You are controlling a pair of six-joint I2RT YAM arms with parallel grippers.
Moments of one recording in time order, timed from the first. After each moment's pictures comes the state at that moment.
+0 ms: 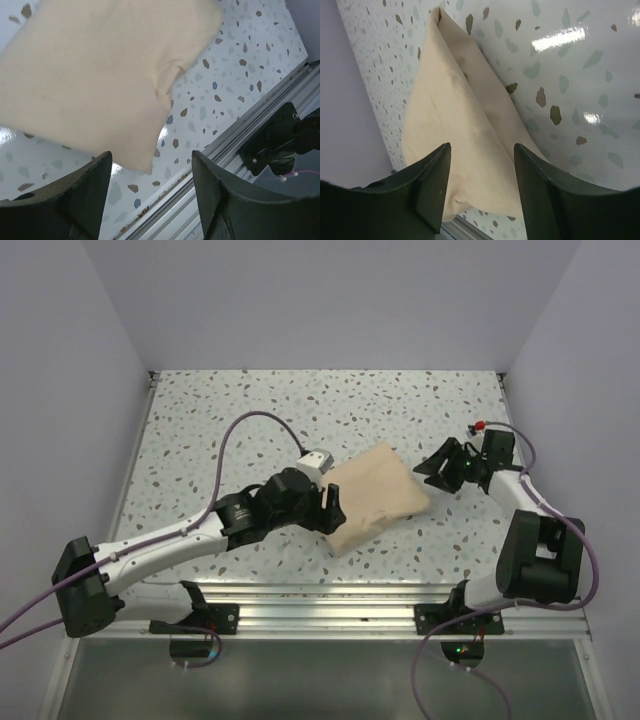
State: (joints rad) left arm -1.02 1.26 0.99 -0.31 -0.10 -0.53; right arm -0.18 1.47 0.85 -0.27 -0.65 0.55
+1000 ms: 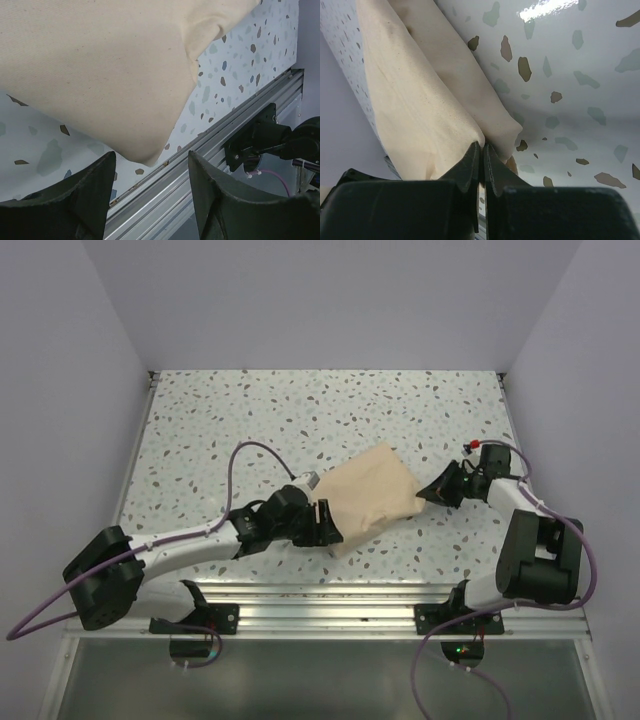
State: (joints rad) left arm -0.94 1.30 0.67 -0.06 0.08 -0.90; right arm -0.20 1.45 0.75 -0.36 -0.66 0.47
